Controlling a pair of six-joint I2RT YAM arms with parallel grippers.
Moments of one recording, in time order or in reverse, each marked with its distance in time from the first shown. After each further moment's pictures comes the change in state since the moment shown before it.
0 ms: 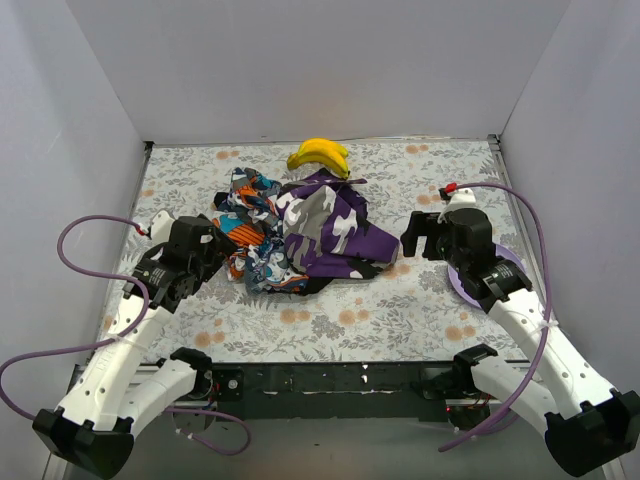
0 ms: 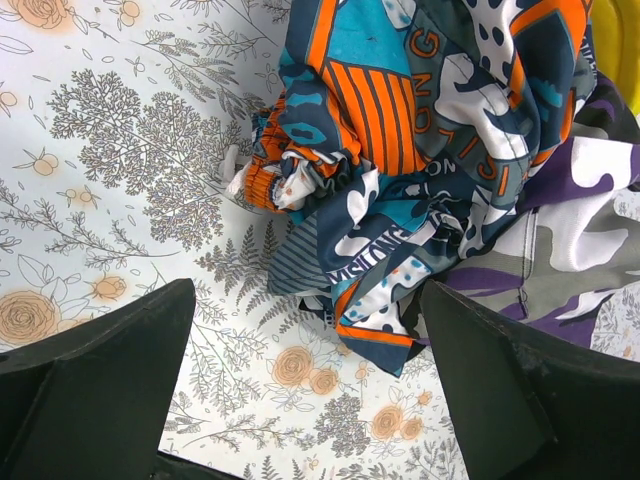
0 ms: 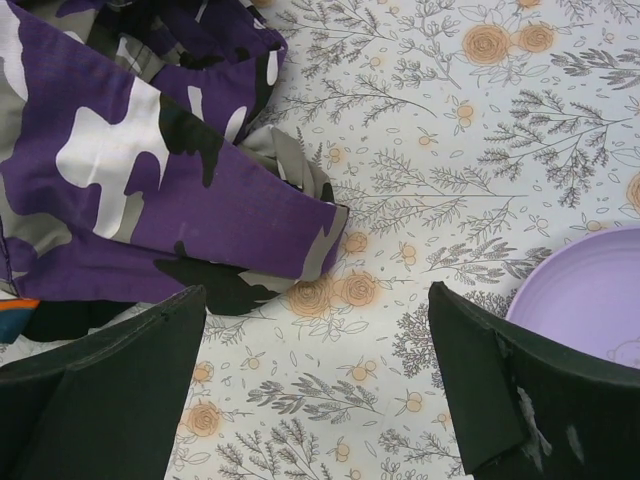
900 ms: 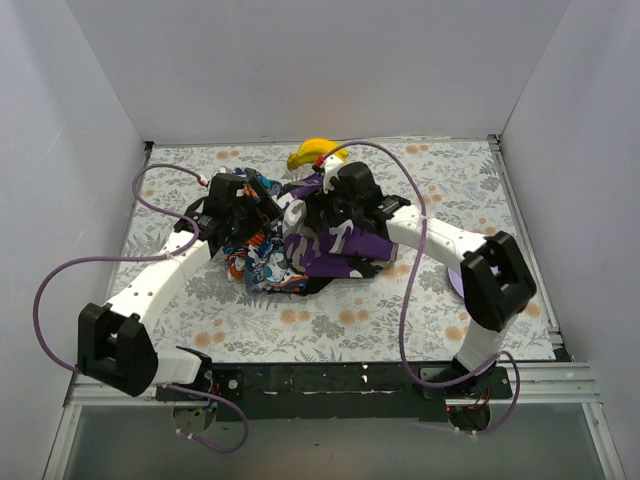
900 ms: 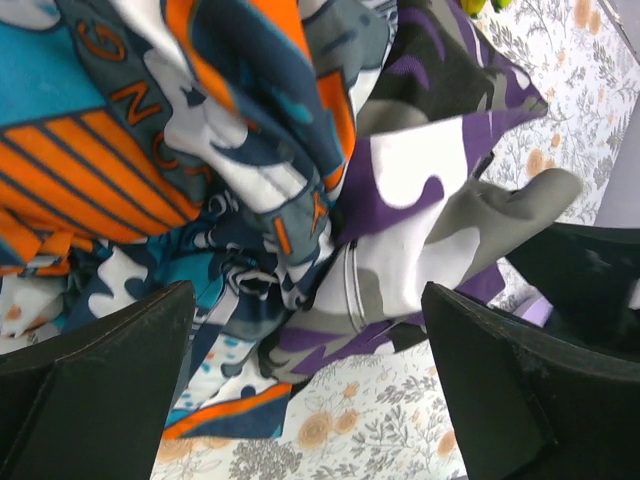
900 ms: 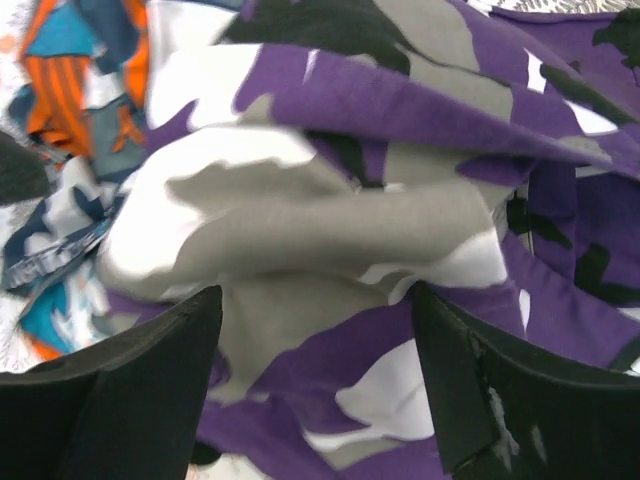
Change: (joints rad) left arm -0.001 0.425 0.076 0.463 0.344 0.159; right arm 0.284 0.824 0.493 0.294 -0.303 -0.173
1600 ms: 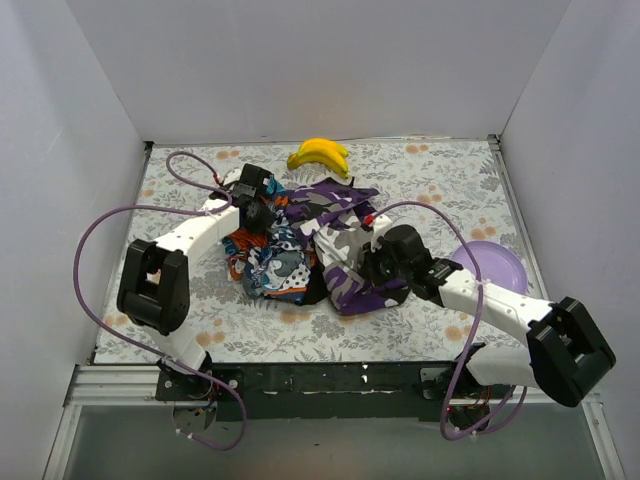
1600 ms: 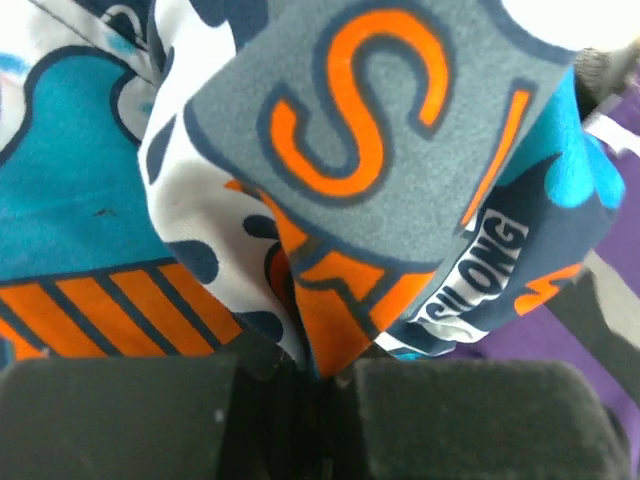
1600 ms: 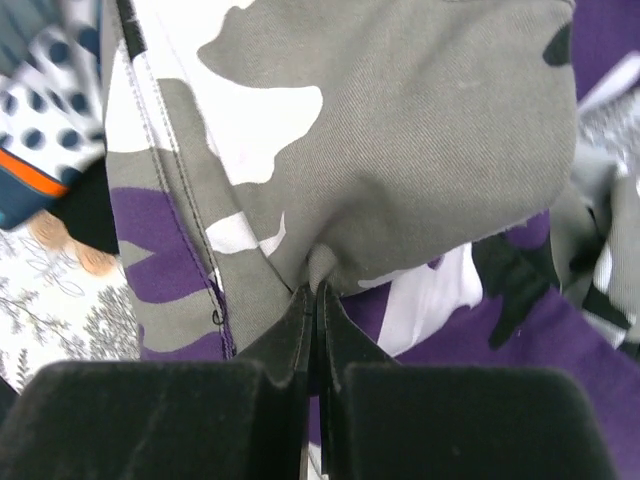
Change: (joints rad) left arm -0.004 0.416 0.213 -0.069 -0.181 -0.029; right arm -0.001 -0.408 -0.603 0.081 0.048 0.060
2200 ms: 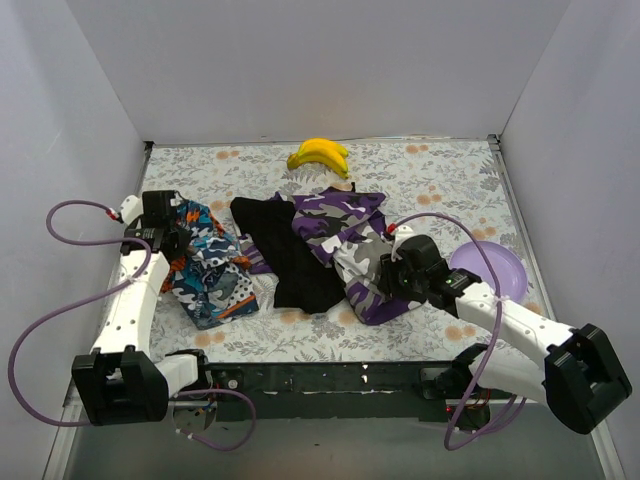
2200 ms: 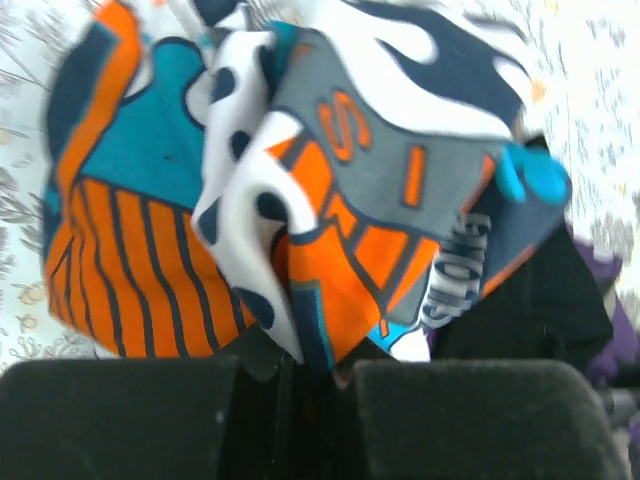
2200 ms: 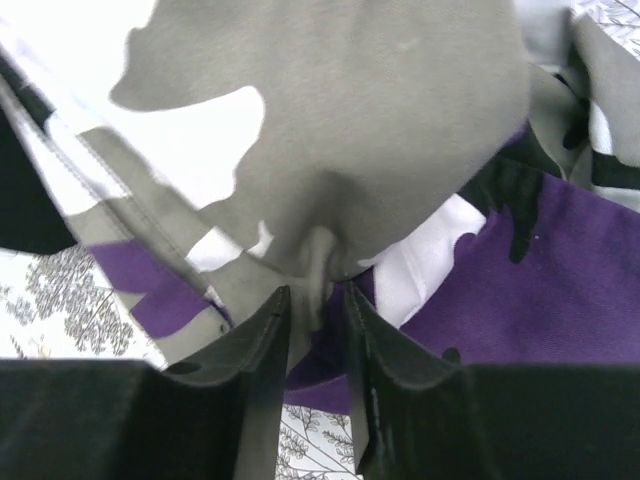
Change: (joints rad) left arm 0.434 -0.533 -0.240 -0.206 -0.179 0.048; right arm -0.068 -0.183 -0.130 -0.187 0.093 0.105
